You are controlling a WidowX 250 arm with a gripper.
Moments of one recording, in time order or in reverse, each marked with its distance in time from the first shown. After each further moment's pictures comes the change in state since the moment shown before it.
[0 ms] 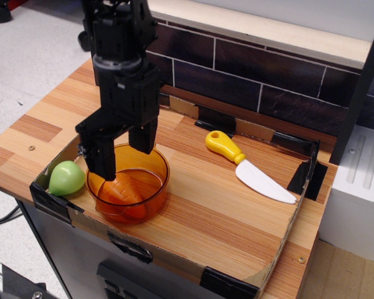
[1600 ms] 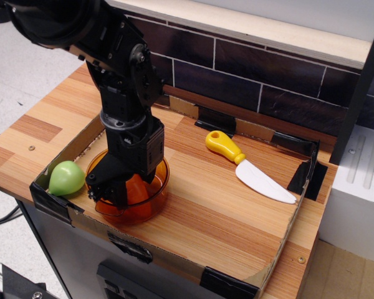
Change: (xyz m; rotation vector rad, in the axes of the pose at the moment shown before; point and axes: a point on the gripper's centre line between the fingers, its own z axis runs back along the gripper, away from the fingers) arm 0.006 0.003 -0.039 0.148 0.101 -0.009
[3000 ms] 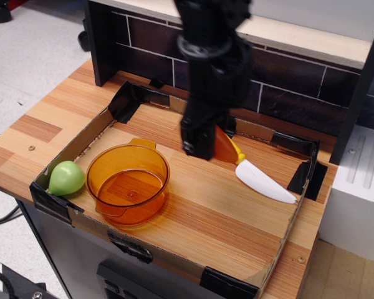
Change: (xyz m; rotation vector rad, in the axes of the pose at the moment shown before) arm 0.060 0.055 0.065 0.054 -0.094 0.250
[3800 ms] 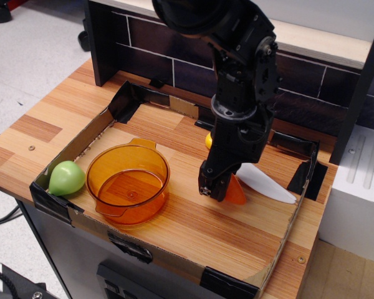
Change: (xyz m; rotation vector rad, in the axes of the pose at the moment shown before) arm 0.016 -0.004 -0.060 -0.044 0.085 -0.063
